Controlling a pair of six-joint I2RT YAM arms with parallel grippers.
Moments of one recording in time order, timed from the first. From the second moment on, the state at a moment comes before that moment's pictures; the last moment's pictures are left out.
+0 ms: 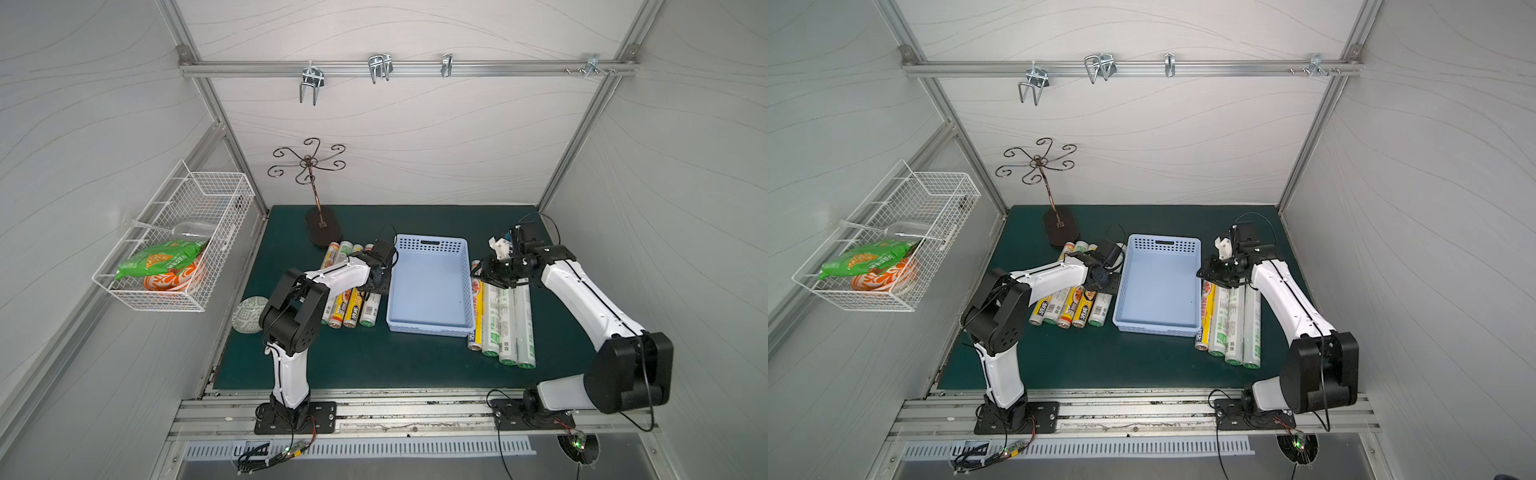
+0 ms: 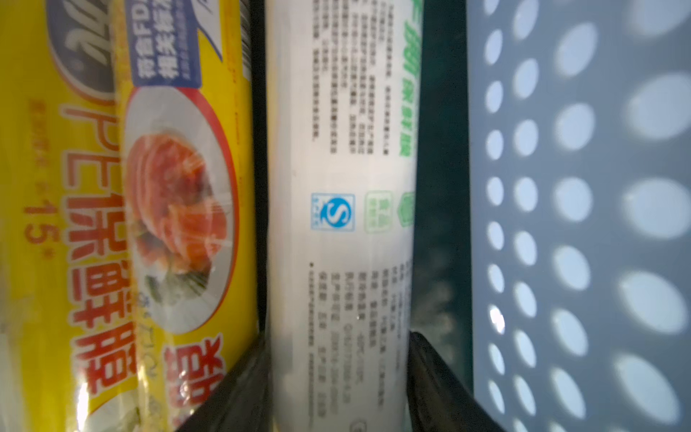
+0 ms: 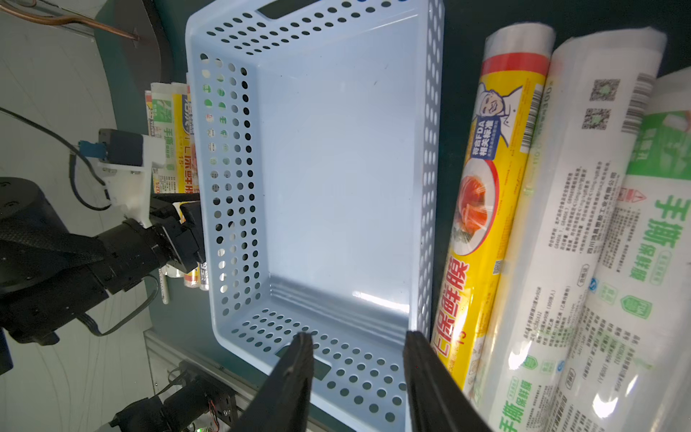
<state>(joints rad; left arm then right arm) -0.54 1.92 1.28 -0.61 -0.13 -0.35 0.20 1.40 1.17 -0.85 -0.44 0.38</state>
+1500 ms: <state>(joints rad) -0.71 1.62 1.37 -0.72 -0.08 -0.62 0.14 1.39 1.14 -0.84 -0.41 0.39</state>
